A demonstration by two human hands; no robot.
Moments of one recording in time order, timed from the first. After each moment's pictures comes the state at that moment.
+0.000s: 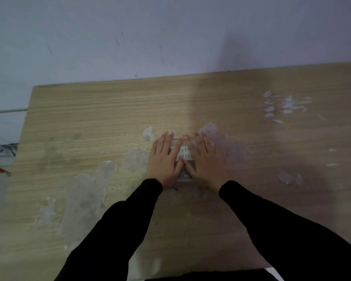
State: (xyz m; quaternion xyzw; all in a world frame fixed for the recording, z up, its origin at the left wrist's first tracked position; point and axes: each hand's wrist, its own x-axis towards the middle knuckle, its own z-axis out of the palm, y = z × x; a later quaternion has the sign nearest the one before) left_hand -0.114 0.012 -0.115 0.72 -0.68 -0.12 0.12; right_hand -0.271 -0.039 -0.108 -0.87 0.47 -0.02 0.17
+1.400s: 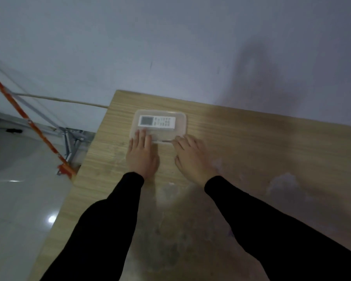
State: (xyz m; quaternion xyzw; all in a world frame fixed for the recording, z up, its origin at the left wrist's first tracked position) left_hand 0.136 0.036 -0.097 0.87 -0.48 -0.09 0.07; right_hand -0.011 -0.058 -0.076 -0.96 0.26 -0.02 0.13
